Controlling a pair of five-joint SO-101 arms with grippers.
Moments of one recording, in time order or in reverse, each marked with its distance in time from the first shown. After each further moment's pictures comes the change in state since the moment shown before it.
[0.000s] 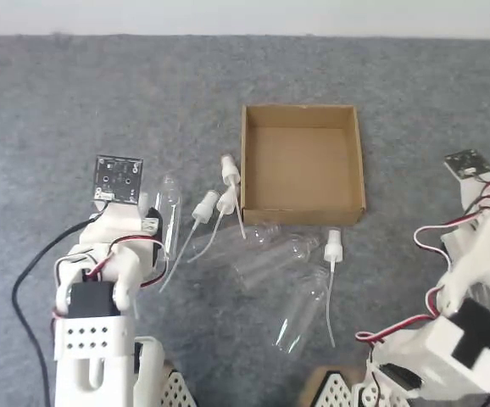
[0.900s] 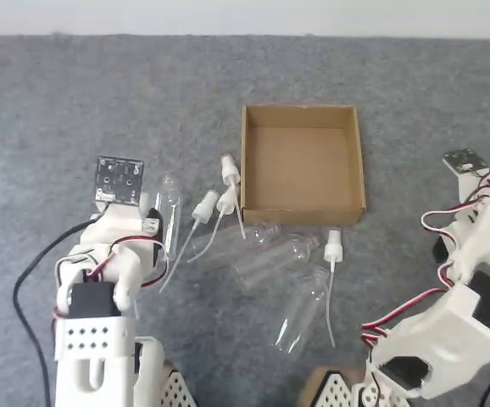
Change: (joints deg) left arm 0.2 -0.2 0.5 -0.5 -0.1; right arm -0.8 13.6 -9.5 0.0 -1.8
